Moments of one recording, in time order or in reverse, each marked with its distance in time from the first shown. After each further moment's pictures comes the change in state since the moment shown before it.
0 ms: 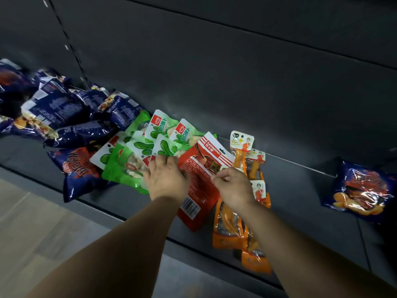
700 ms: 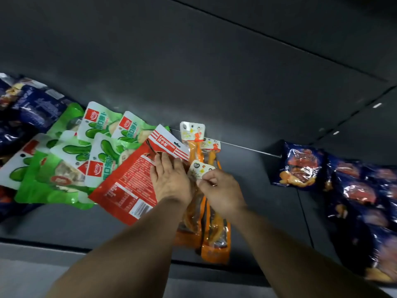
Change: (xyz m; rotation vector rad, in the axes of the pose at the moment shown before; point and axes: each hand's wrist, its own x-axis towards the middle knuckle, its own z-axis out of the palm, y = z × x) left_hand -0.008 0.074 0.065 0.003 -0.301 0.241; right_hand -0.015 0.023 -0.043 -0.080 0.104 0.141
